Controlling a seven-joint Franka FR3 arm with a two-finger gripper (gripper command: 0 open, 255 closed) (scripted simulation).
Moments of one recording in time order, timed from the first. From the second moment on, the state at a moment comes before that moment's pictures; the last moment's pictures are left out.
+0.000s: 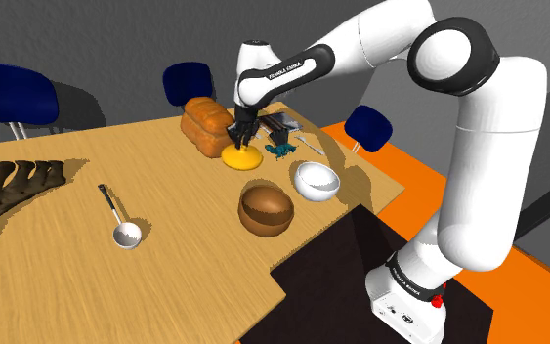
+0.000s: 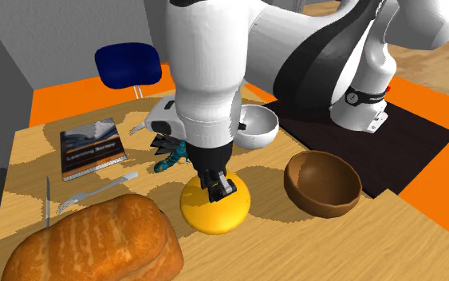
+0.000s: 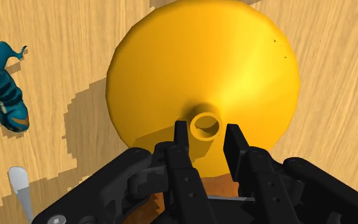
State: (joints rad) arm 0.07 0.48 0.08 -1.80 -0.13 2.28 0.21
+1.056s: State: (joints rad) arm 0.06 0.38 0.09 -1.74 -0.11 2.11 0.19
